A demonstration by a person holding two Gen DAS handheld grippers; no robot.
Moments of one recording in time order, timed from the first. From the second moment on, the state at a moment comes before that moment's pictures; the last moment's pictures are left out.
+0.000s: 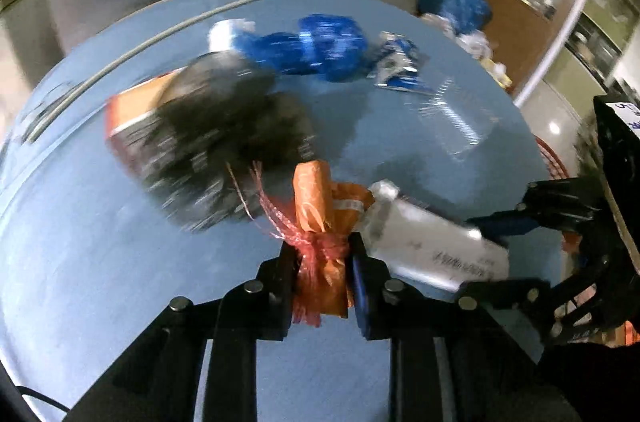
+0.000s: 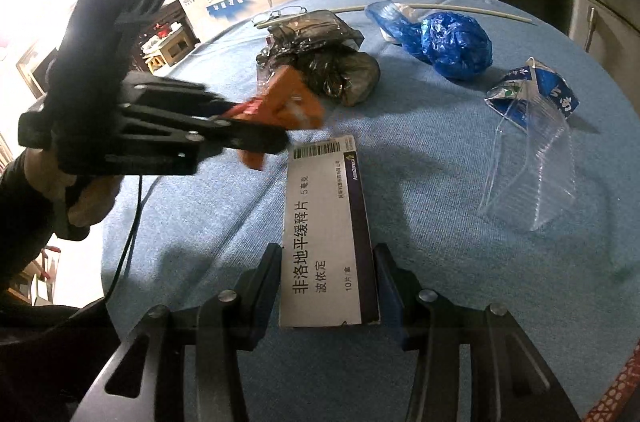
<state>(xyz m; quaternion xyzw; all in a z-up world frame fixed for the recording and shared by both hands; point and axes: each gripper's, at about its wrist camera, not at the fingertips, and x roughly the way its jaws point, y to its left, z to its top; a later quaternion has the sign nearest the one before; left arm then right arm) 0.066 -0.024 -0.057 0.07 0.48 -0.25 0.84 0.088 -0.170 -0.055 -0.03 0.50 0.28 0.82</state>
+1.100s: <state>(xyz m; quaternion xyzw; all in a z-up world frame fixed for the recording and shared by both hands) 0.011 -0.049 -0.001 0.01 0.43 -0.19 0.88 0.033 -0.296 0.014 0.18 0.40 0.14 0.89</state>
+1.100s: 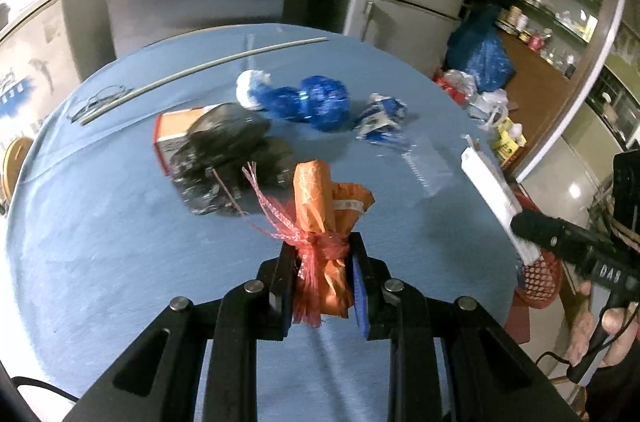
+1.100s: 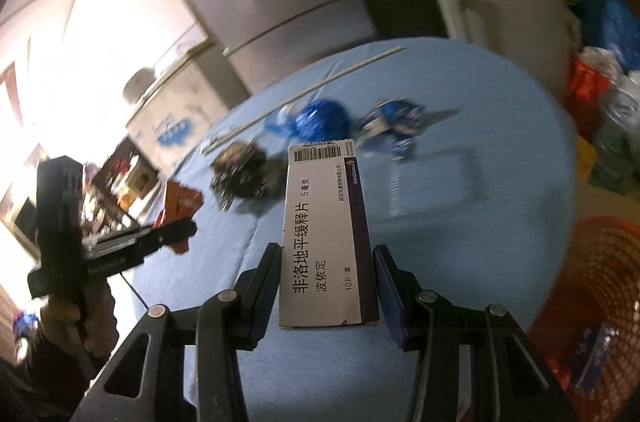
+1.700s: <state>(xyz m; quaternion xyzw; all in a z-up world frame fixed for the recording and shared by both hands) -0.007 -0.165 0.018 0.05 0.41 -0.30 0.86 -0.066 -0.460 0.021 0.26 0.34 -0.08 0.90</state>
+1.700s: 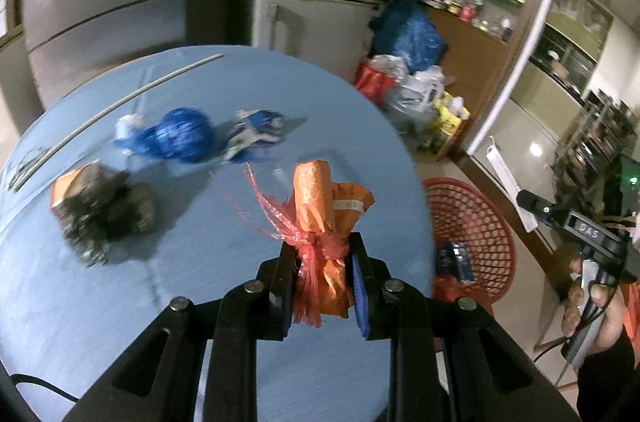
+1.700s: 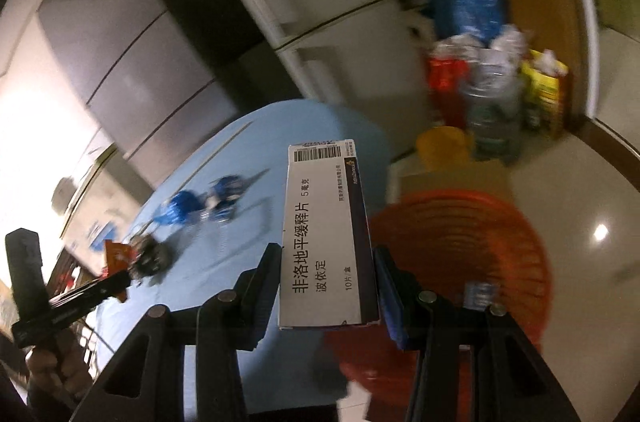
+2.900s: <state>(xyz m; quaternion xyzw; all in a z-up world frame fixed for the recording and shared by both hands) -0.031 -0.358 -0.007 0.15 0.43 -0.41 0.79 -0.082 -0.534 -0.061 0.31 0.40 -0.15 0.85</state>
